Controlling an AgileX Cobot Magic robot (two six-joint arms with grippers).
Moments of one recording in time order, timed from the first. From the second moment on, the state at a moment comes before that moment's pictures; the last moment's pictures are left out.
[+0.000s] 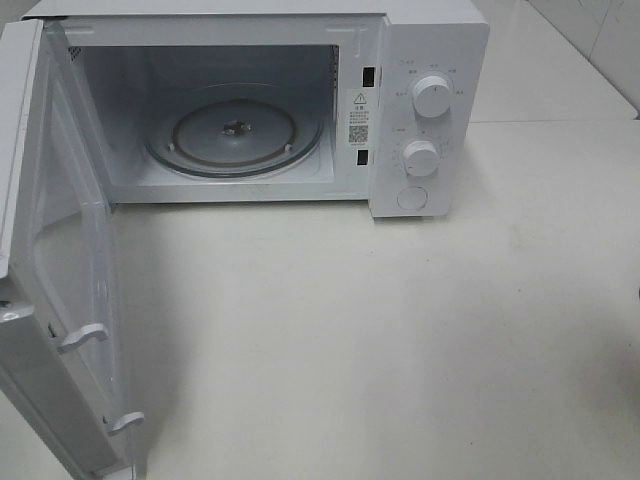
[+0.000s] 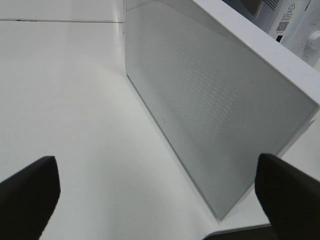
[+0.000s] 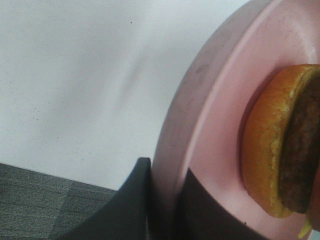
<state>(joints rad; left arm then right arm) -0.09 0.00 -0.52 -0.14 1.08 0.03 0.82 0.99 -0.41 -0.71 1.15 0.57</state>
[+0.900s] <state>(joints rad) -0.09 0.00 -0.52 -0.14 1.08 0.03 0.68 1.54 -0.52 -0.83 0.92 1.00</state>
